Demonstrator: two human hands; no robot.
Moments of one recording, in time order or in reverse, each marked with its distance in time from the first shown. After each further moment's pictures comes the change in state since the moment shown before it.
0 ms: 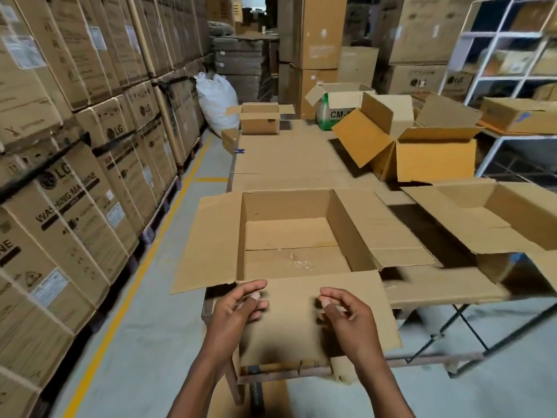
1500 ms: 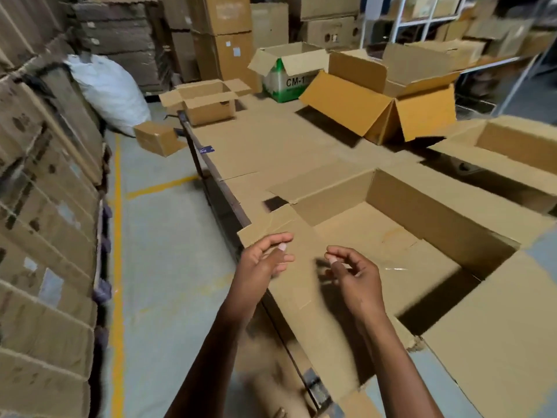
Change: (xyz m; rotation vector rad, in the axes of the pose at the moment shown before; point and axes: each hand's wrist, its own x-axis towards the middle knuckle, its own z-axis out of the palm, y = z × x) left_hand 0.332 0.070 -0.244 0.084 -0.521 0.097; right_hand 0.171 -0.040 0.356 0.072 0.496 0.003
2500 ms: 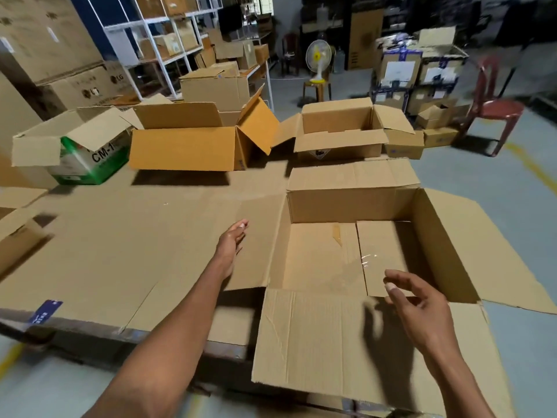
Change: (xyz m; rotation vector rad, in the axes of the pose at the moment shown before) left_hand 0.434 -0.035 0.019 0.208 -0.749 -0.155; right_hand 0.018 -0.016 0.083 -0.151 0.976 0.150
